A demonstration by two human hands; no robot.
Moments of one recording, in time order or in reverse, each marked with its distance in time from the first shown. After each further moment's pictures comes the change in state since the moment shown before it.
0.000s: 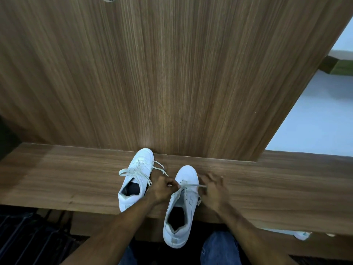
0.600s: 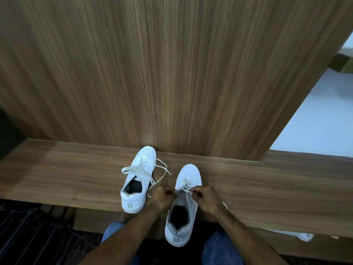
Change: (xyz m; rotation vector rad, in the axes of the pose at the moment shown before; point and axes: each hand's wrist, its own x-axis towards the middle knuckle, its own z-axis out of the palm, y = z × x) left_hand -0.014 -0.027 0.028 -0.035 0.124 -0.290; right_hand -0.003 -0.017 0.021 0.389 -0.172 0.072
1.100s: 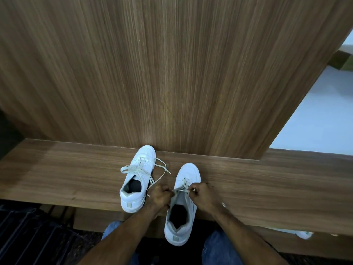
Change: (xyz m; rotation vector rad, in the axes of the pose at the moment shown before) left_hand 0.015 -0.014 0.010 -0.312 -0.022 -0.208; right_hand 0.001 -0.015 0.000 -0.174 0.046 -0.003
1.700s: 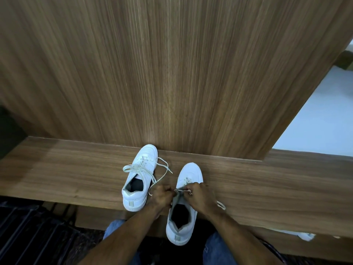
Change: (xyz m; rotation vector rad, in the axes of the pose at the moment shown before) left_hand 0.000 -0.001 -0.002 -0.009 -0.016 0.011; right_hand 0.004 -0.017 0.013 -0.194 -0.006 -0.047
